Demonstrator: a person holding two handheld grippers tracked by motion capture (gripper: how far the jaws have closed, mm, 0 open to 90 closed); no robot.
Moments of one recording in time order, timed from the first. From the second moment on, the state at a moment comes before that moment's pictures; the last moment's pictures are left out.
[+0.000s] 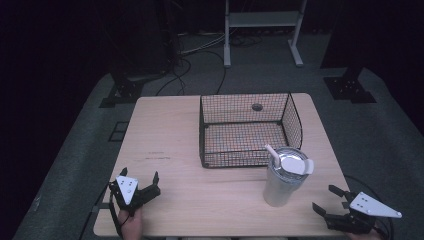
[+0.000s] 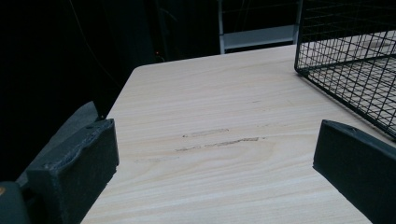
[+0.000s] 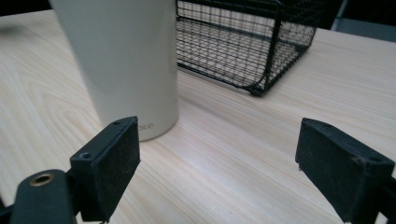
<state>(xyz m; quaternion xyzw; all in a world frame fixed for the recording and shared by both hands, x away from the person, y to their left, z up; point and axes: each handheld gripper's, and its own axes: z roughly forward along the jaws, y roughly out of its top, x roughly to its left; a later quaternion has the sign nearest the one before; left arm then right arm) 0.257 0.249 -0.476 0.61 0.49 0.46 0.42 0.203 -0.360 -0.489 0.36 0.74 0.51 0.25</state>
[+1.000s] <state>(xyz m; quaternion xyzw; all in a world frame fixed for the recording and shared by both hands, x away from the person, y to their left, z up) 0.249 0.251 -0.475 0.62 0.48 0.46 0.42 0.215 -0.313 -0.464 0.30 0.76 0.55 0.18</state>
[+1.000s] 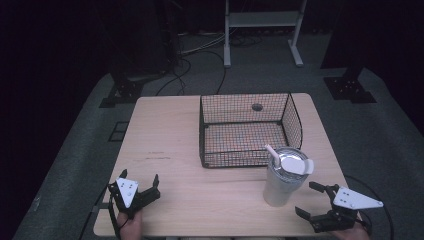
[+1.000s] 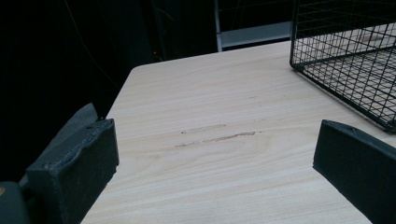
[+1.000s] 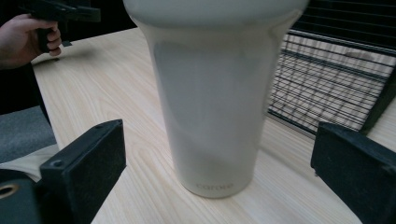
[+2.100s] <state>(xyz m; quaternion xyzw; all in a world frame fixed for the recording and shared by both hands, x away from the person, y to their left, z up) 0.249 0.252 -0.475 0.62 0.48 0.46 0.42 0.258 -0.269 -0.459 0.28 0.76 0.55 0.19</state>
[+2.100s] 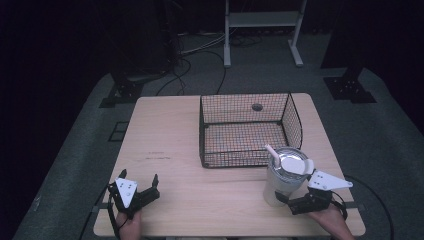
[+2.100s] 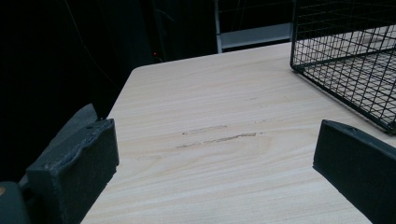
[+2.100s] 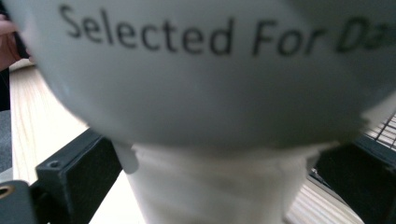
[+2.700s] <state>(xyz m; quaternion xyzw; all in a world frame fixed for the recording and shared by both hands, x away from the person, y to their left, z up) 0.248 0.253 -0.474 0.62 0.48 0.46 0.42 0.263 -0.258 -0.461 0.27 0.74 0.58 0.19</state>
